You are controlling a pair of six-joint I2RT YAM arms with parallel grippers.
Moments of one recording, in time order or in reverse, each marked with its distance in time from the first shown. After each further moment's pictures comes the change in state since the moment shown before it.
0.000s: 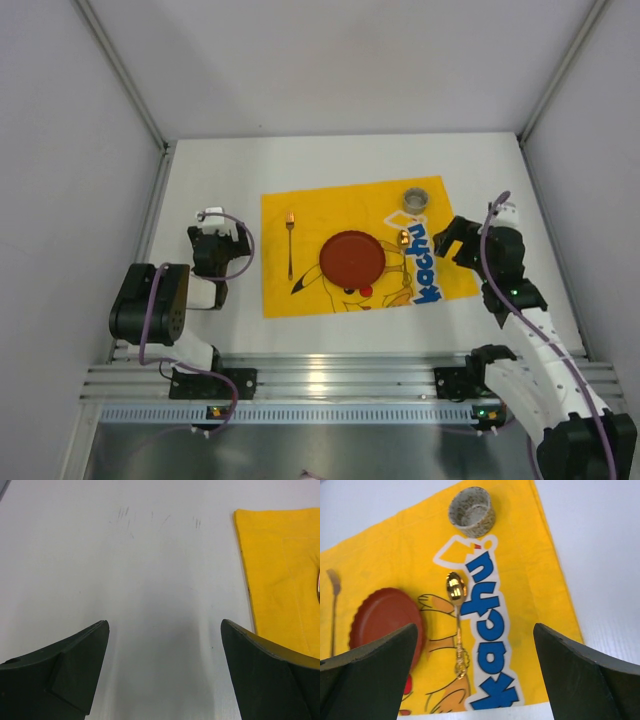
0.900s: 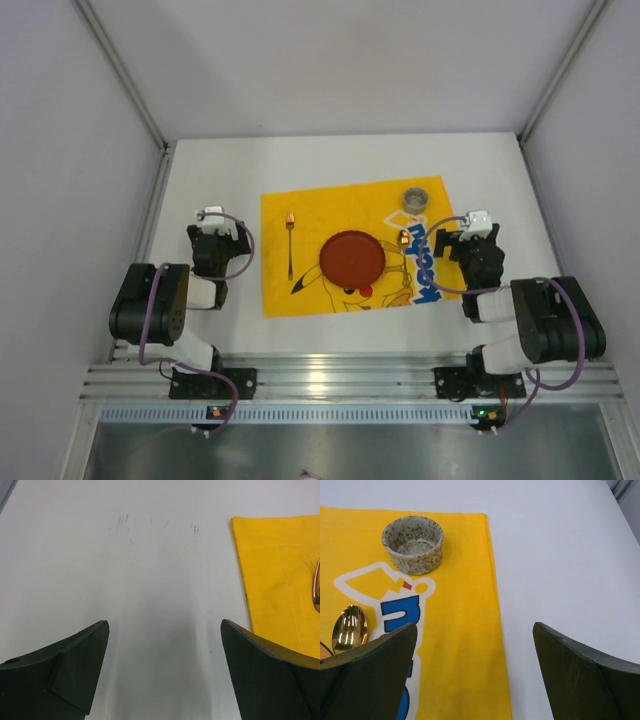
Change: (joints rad) left arm 0.000 0.000 0.000 0.022 0.003 0.000; right arm -0.068 0.691 -0.370 1.359 0.031 -0.531
